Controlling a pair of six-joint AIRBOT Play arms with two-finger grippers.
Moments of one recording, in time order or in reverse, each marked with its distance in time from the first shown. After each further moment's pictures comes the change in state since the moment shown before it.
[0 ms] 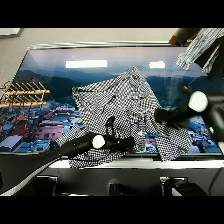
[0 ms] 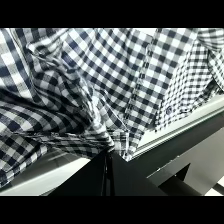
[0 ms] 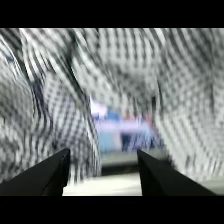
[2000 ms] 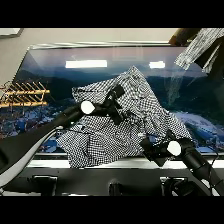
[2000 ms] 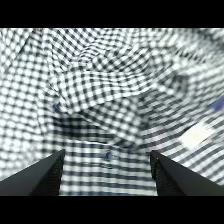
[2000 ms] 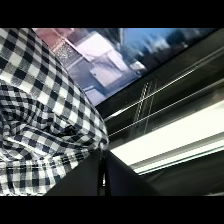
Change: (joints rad) left arm 0.309 -0.119 0.304 0.075 -0.105 1.481; right arm 0.220 0.206 -0.639 0.213 -0.399 0.516
